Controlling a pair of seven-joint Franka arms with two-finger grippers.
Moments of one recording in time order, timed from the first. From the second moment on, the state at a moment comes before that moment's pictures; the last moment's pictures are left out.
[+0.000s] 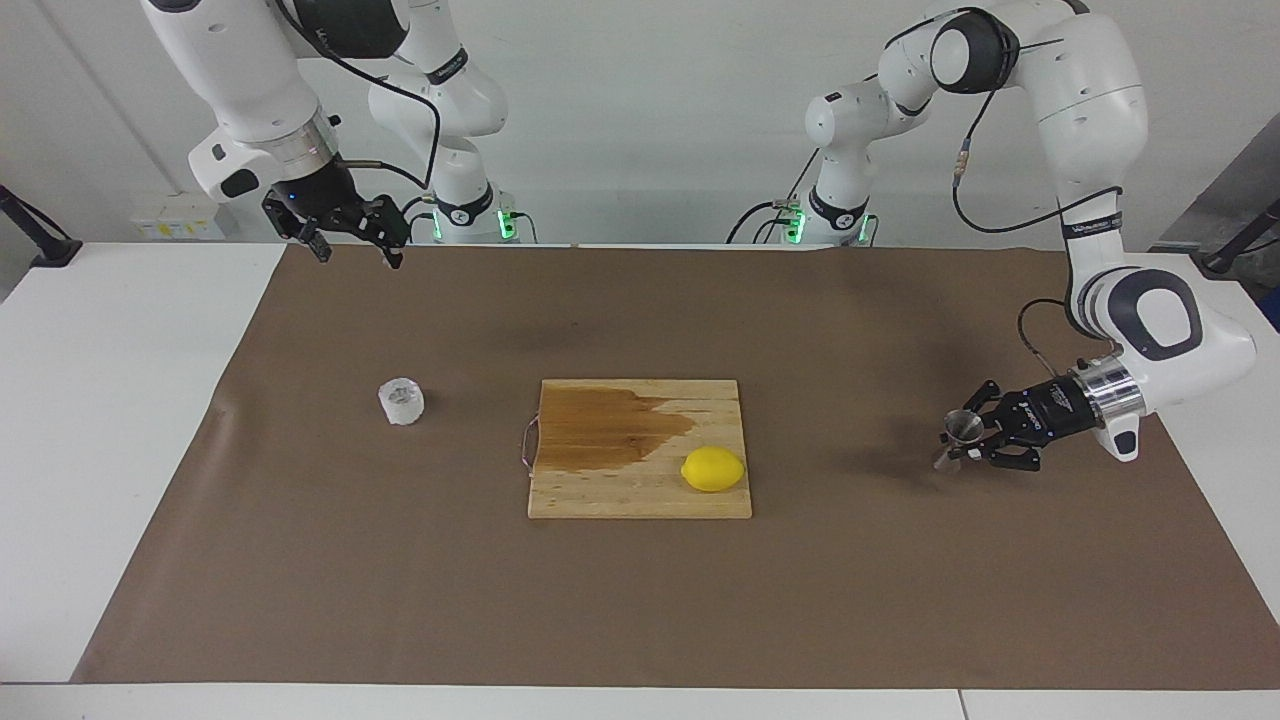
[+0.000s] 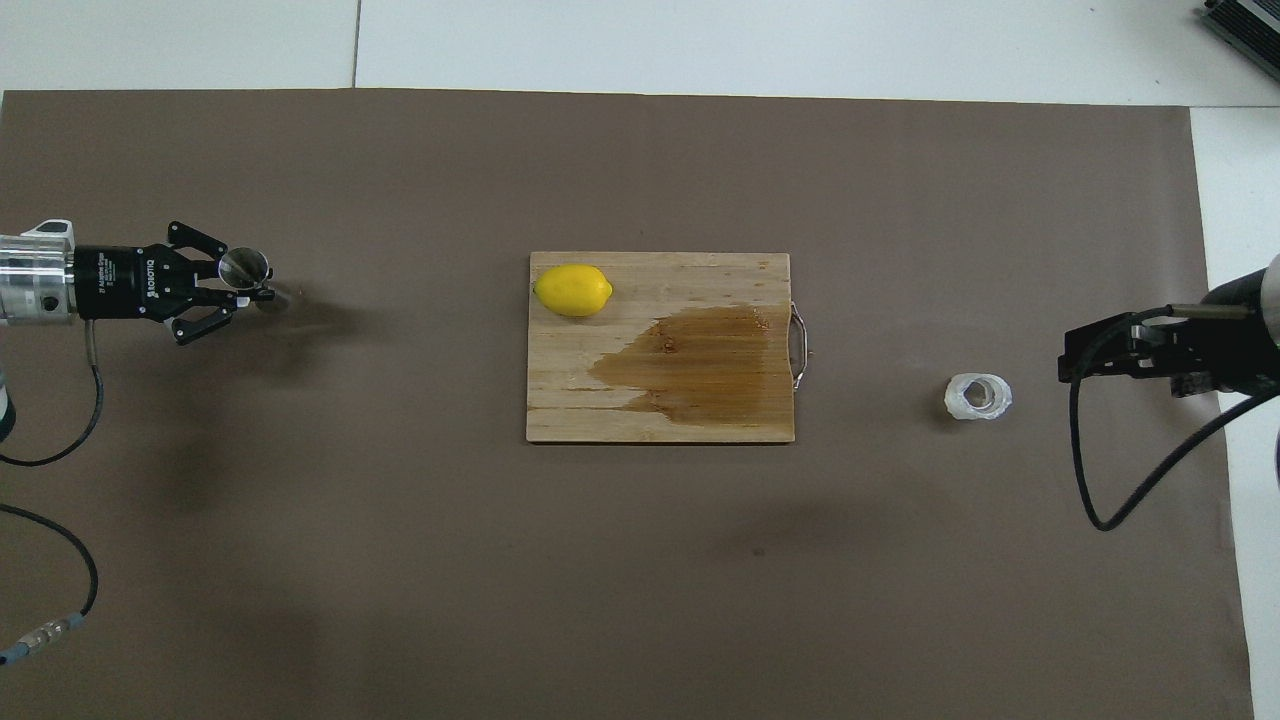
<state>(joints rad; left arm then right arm) 0.27 0.48 -0.03 -1.68 -1.07 1.73 -0.96 -0.06 -0.07 0.08 -1.68 0.04 1.53 0.16</state>
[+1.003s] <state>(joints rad) -0.01 0.44 -0.06 -1.76 -1.42 1.81 -0.98 -0.06 -0.07 0.08 -1.68 0.04 1.53 0.16</state>
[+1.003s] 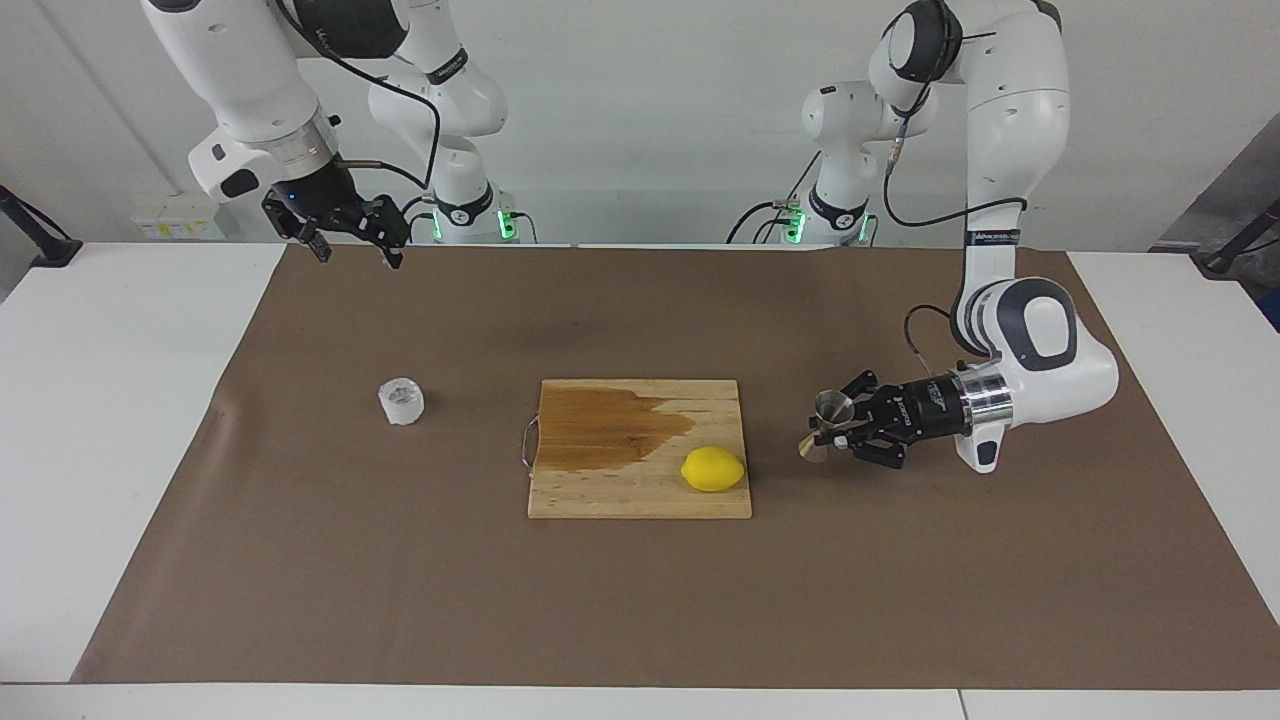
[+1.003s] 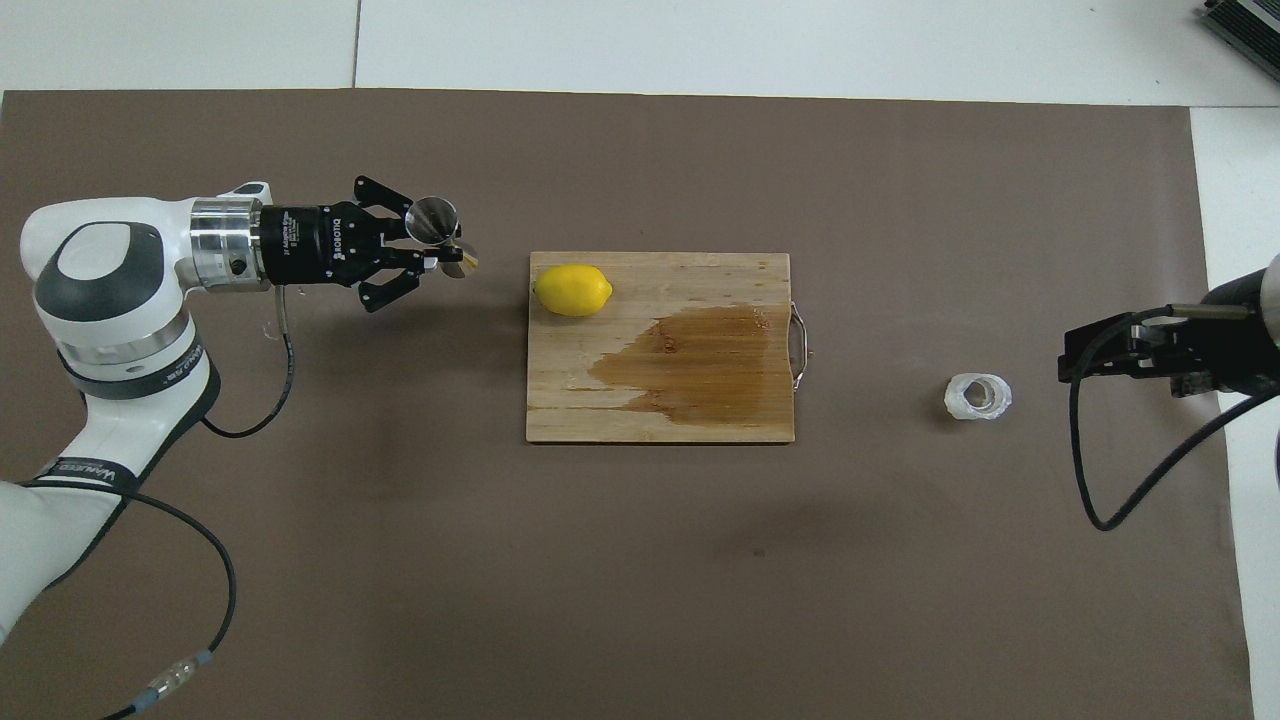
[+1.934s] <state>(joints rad) -0.30 0.42 -0.08 -1.84 -1.71 2.11 -0.94 -0.06 -0.07 0.08 -1.68 0.04 1.53 0.16</state>
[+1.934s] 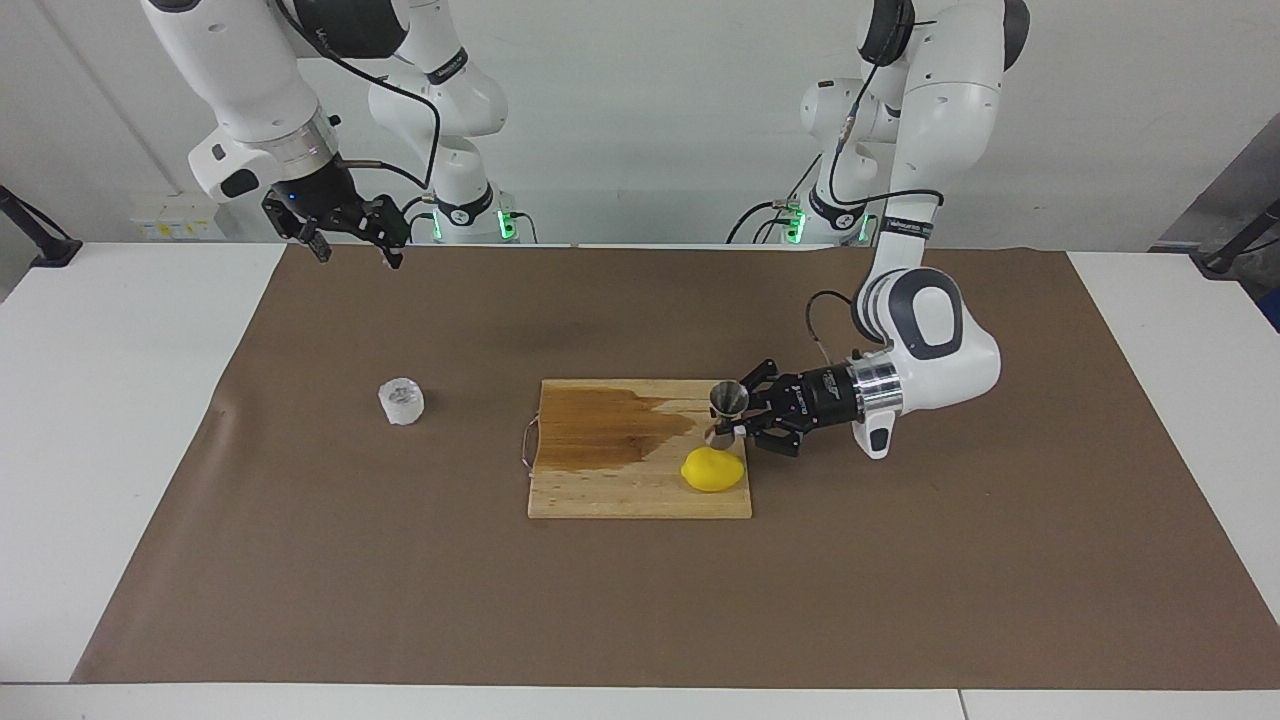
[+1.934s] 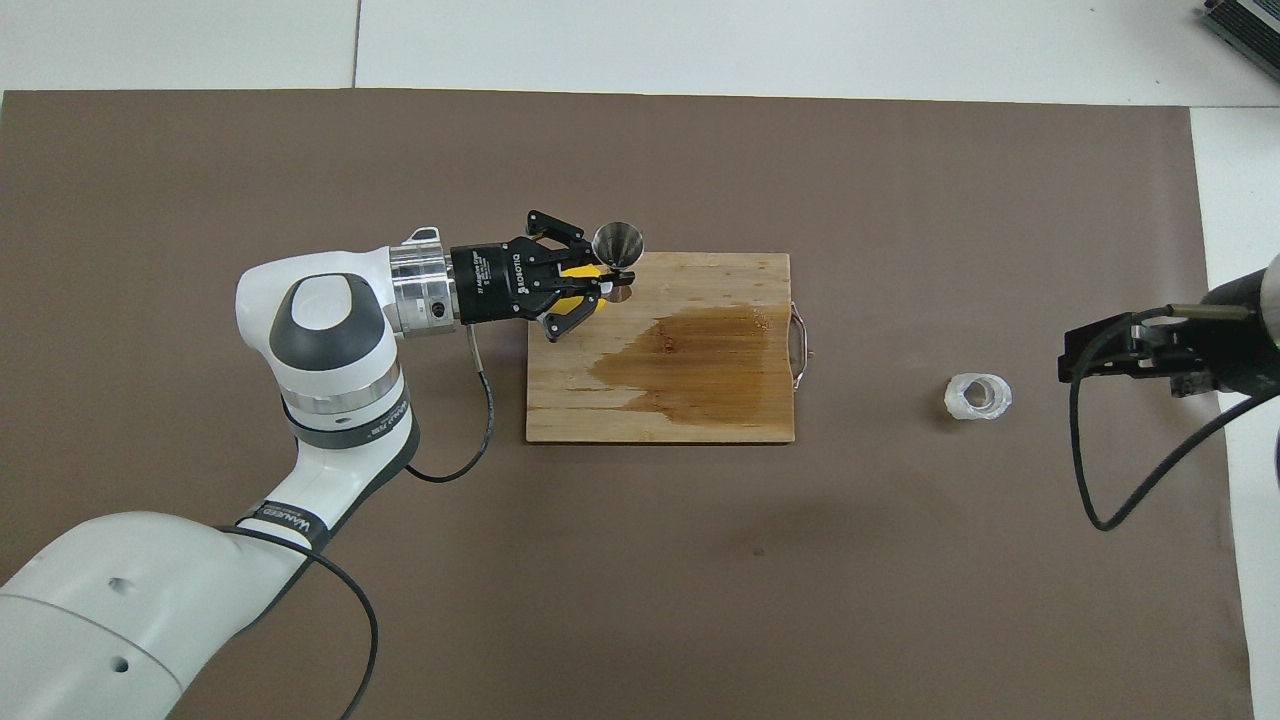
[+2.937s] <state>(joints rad) -0.46 0.41 -0.08 -1.98 -2.05 2.30 -0.61 -0.06 -0.07 0.08 -1.68 0.04 1.53 0.16</state>
